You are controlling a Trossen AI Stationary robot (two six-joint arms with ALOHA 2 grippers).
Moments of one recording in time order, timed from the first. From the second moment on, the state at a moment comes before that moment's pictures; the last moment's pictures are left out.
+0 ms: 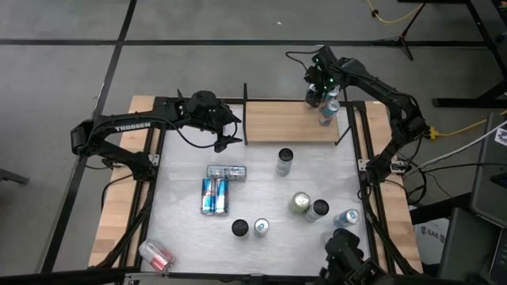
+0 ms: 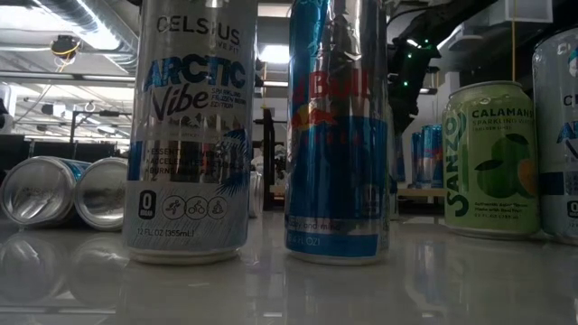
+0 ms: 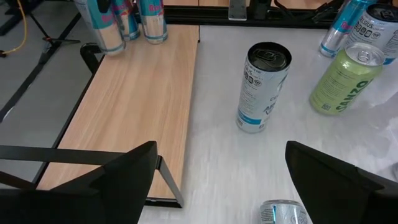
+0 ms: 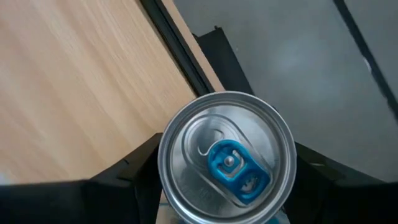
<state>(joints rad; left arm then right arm) 0.39 1.31 1.04 -0.32 0.22 0.17 -0.91 1.68 1.49 -0.92 -0.01 -0.40</state>
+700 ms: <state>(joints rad) 0.39 1.31 1.04 -0.32 0.22 0.17 -0.90 1.68 1.49 -0.92 0.04 -0.16</state>
